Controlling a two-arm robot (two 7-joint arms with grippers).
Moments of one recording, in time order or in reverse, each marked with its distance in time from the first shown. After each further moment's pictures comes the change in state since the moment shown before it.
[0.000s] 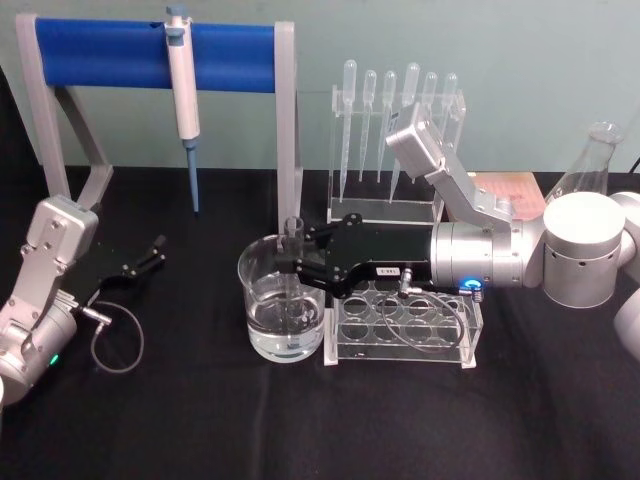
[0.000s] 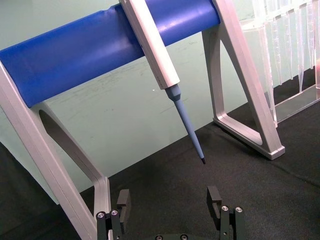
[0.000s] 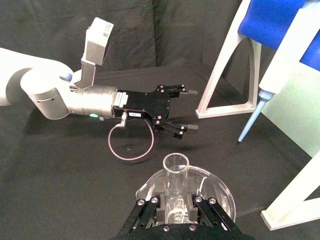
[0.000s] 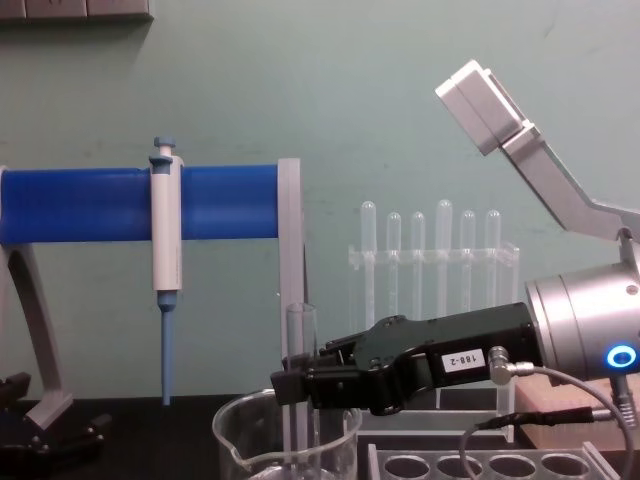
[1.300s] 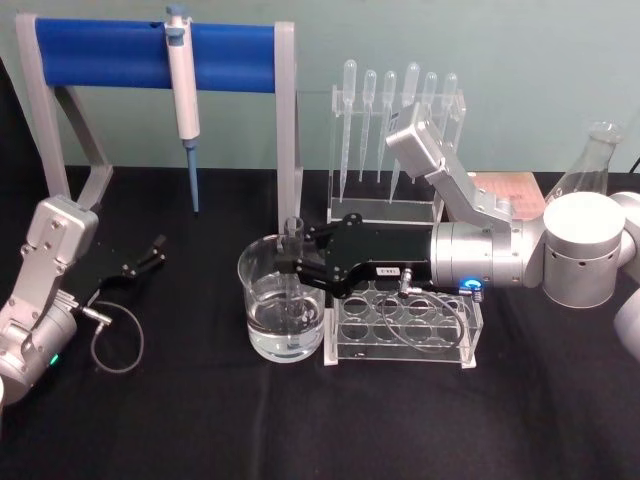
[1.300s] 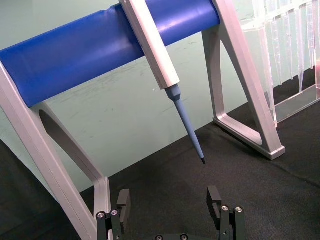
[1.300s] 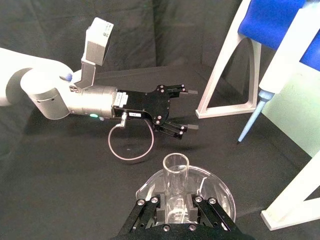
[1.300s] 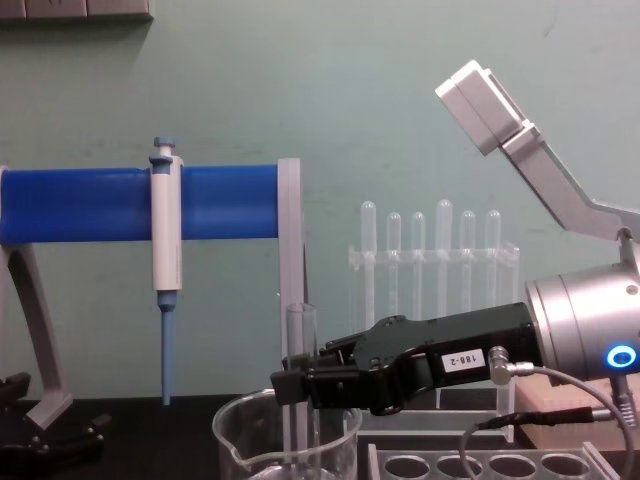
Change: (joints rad) left arm 0.000 0.000 0.000 0.000 0.000 0.000 0.000; right arm 0.000 0.000 0.000 0.000 0.000 0.000 0.000
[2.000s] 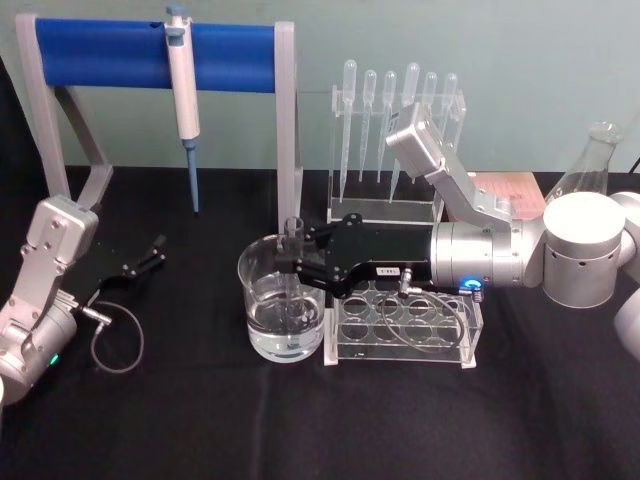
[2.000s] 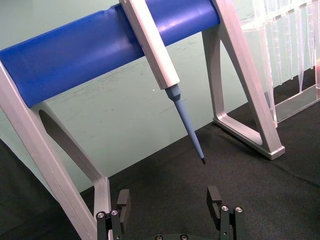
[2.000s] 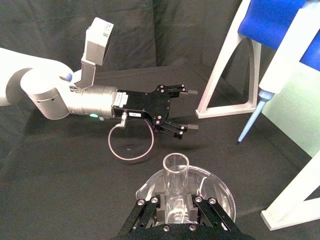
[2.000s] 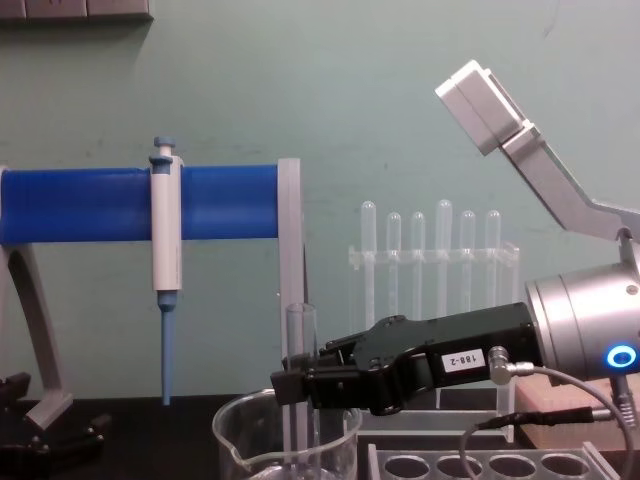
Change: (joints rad) left arm 0.000 0.000 0.000 0.000 0.000 0.000 0.000; right arm 0.000 0.000 0.000 0.000 0.000 0.000 0.000
